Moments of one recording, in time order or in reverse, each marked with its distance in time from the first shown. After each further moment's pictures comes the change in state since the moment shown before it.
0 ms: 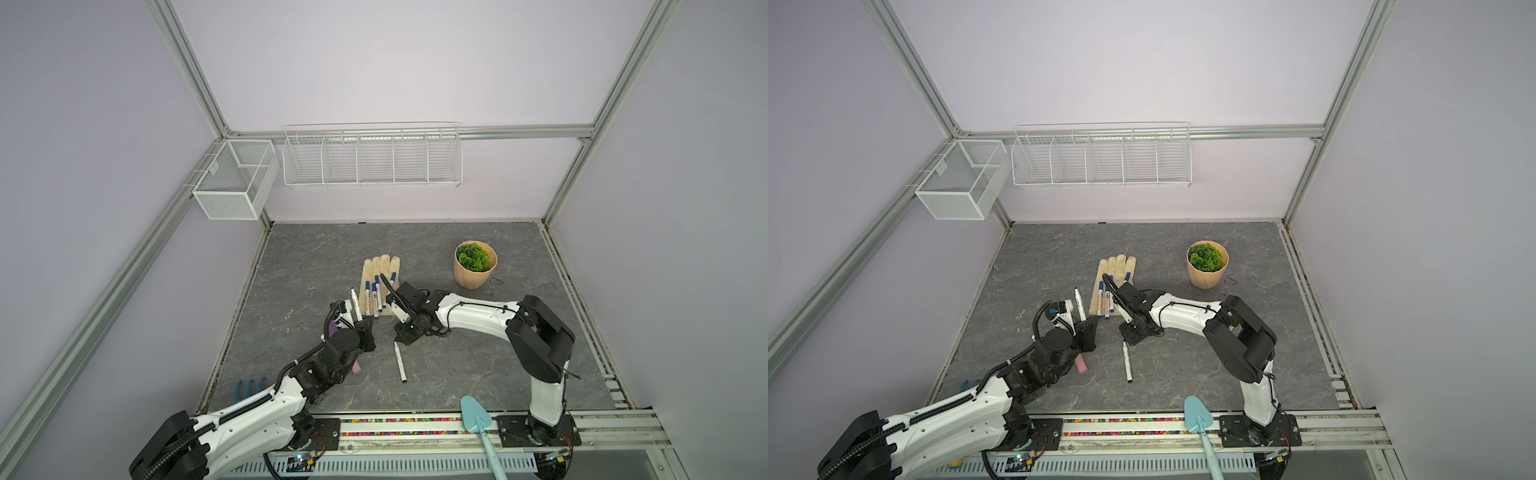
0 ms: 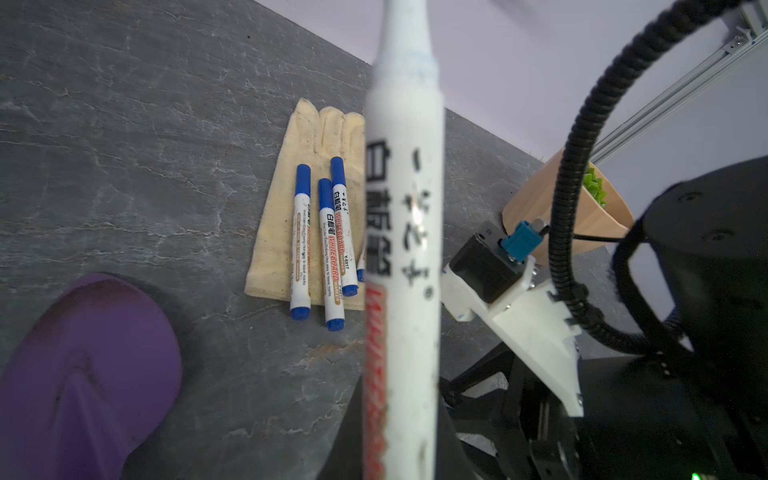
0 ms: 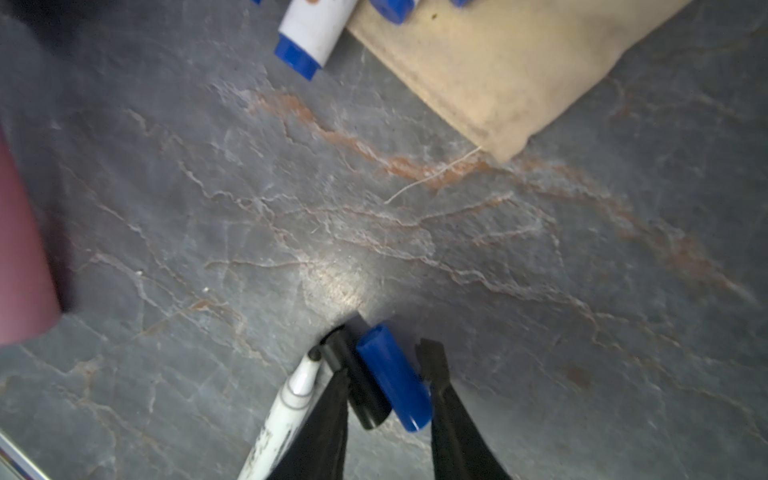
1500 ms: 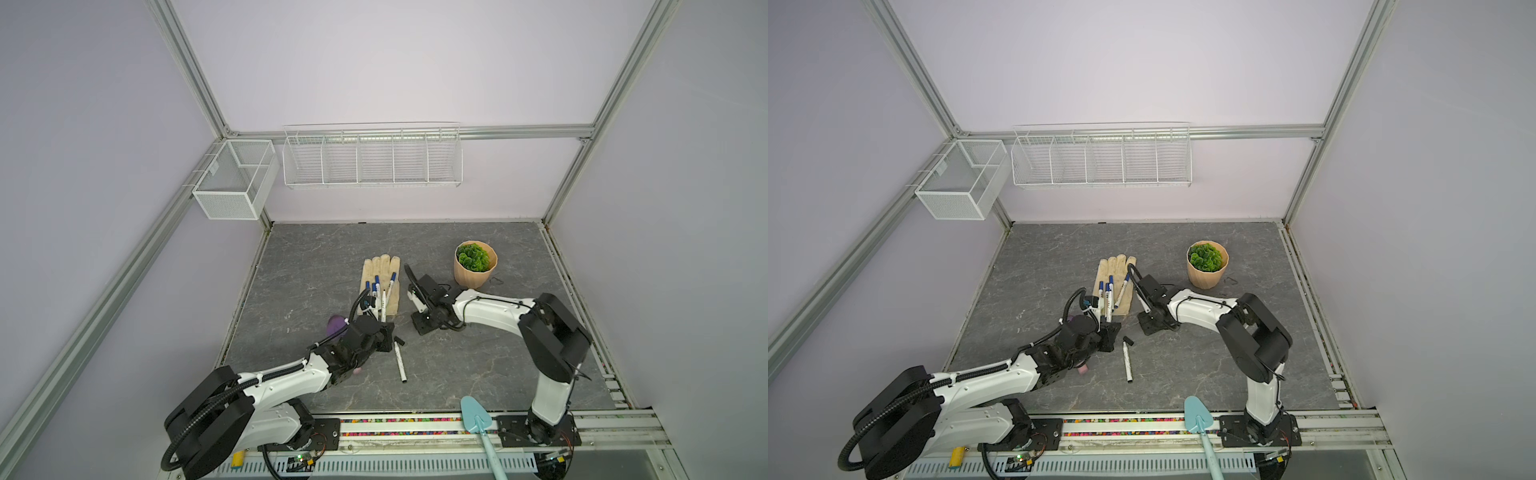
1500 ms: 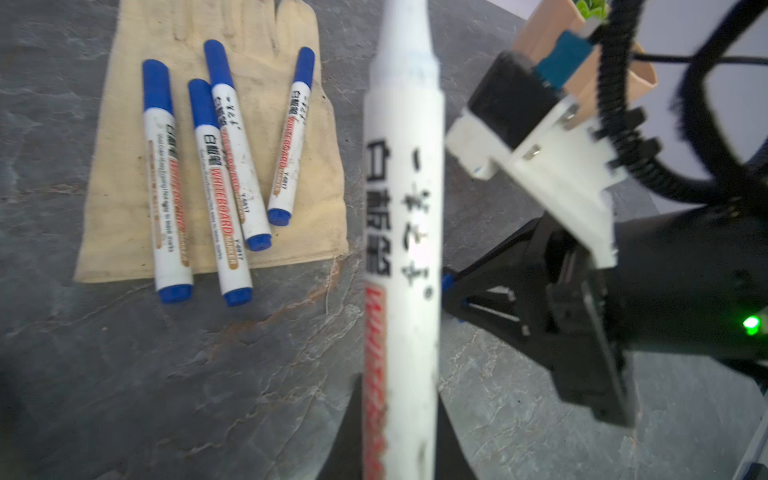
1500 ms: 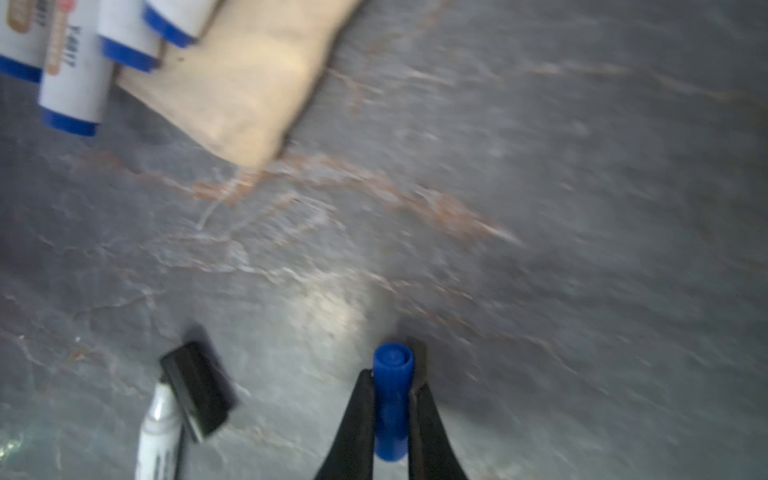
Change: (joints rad) left arm 0.000 0.357 0.158 0.035 0.281 0.129; right arm -0.197 -0.155 -0.215 0.145 -0.034 0.117
